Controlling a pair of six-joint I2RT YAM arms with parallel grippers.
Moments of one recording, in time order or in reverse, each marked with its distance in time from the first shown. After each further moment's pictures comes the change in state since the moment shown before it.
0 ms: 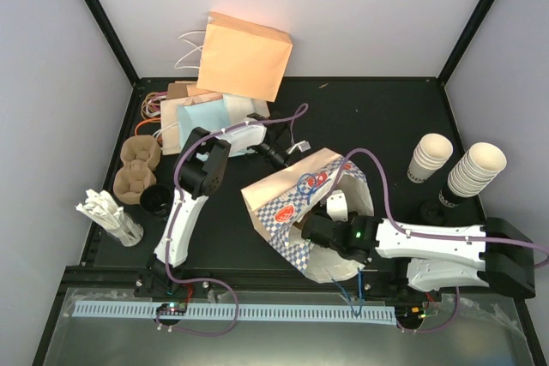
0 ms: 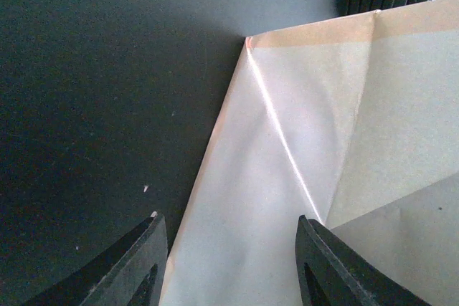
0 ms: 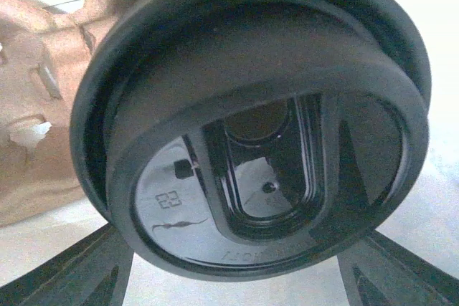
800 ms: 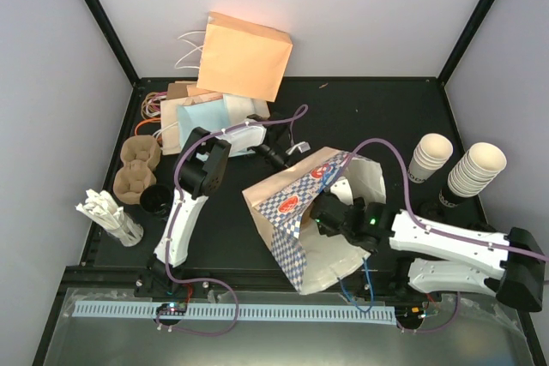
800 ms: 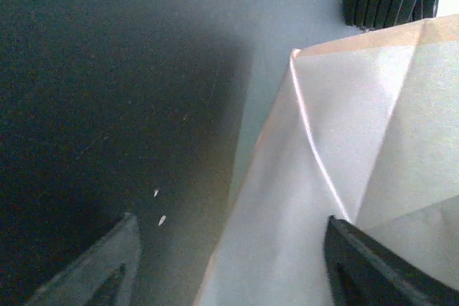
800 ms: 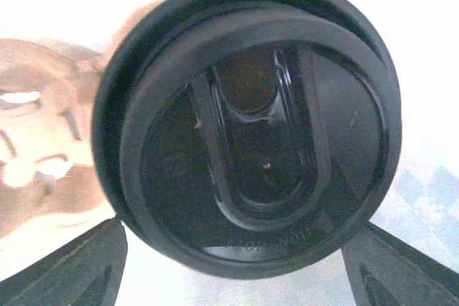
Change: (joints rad) left arm 0.003 0.000 -0.016 0.027 -0.016 -0.017; right arm -0.124 -0.059 0.074 -0.069 -0.063 -0.209
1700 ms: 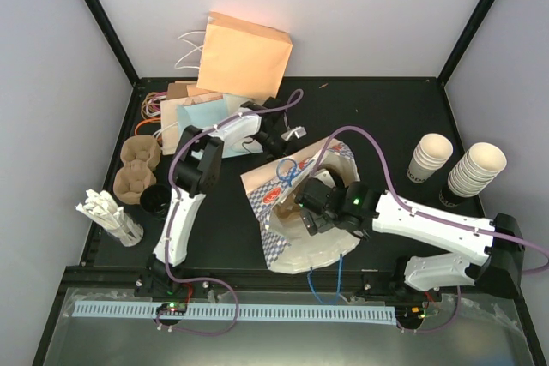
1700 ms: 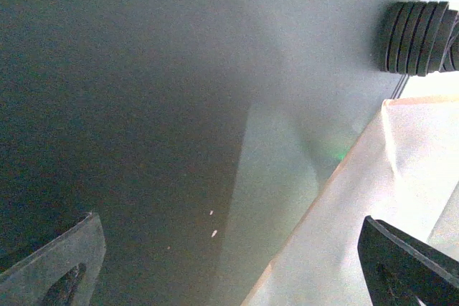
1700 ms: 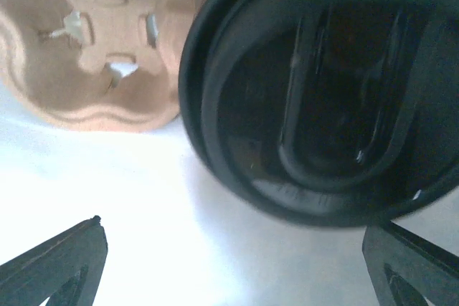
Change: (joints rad) left arm 0.035 -0.005 0.126 -0.036 -0.163 -0.008; right arm -0.011 0.160 0.323 -0.266 -0.140 -0.148
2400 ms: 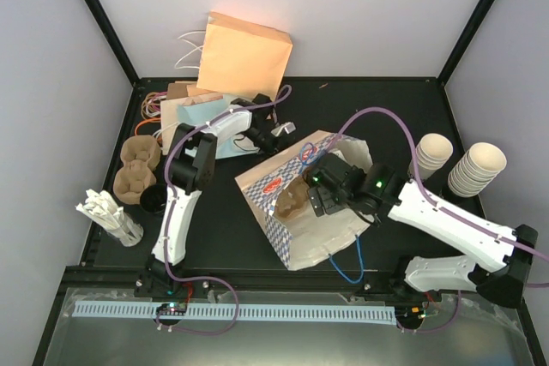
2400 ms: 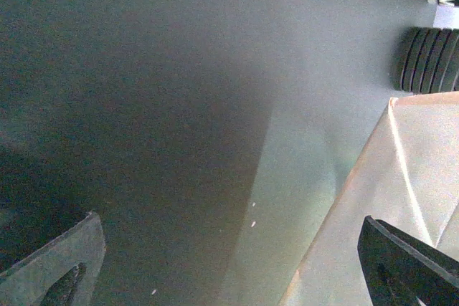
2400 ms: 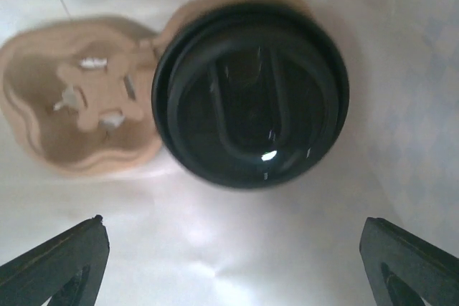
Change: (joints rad) left arm 0.078 -0.003 0.002 -0.002 -0.040 0.005; right arm -0.121 -0.053 0.136 -0.083 -0.047 -0.072
